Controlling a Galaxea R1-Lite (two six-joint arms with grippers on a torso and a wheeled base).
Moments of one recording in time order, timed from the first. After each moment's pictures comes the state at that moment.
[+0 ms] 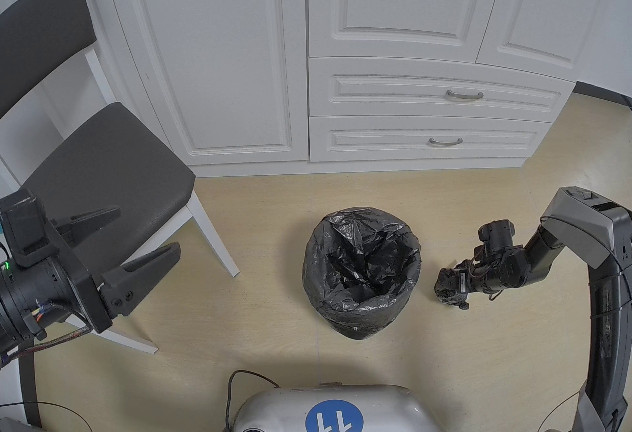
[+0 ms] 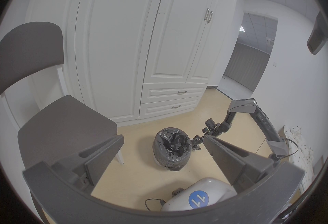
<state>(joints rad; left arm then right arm) -0.63 1.03 -0.55 -0.34 0.08 -0.05 0.08 2.48 -1.14 -0.47 -0.05 0.06</state>
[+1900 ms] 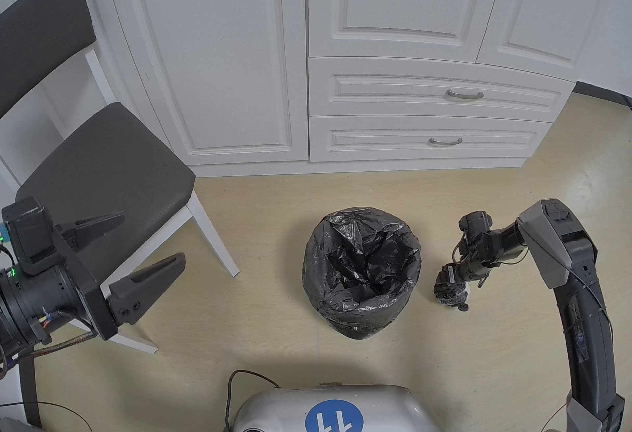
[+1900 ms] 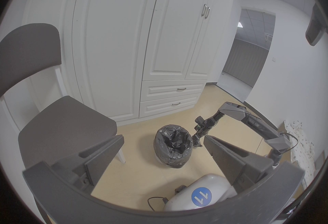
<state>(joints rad) -0.63 1.03 -0.53 -0.35 0.08 -0.02 0.06 2.78 -1.81 0.05 -0.09 -0.02</state>
